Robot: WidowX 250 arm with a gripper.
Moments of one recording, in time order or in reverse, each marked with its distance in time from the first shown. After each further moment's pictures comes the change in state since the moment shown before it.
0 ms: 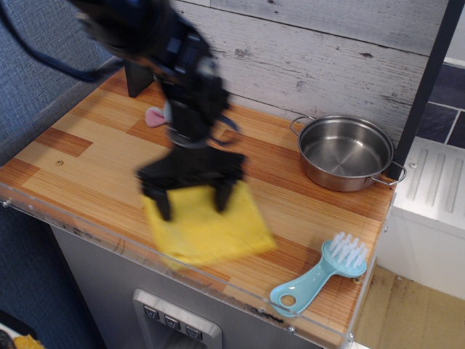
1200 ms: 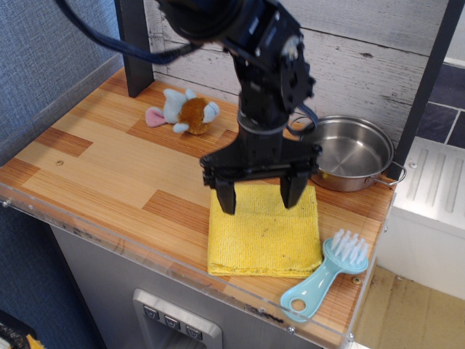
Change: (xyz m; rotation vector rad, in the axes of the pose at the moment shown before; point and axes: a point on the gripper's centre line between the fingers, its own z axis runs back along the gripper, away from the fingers) arm -0.005 -0.045 0.037 -0.061 -0.018 -0.032
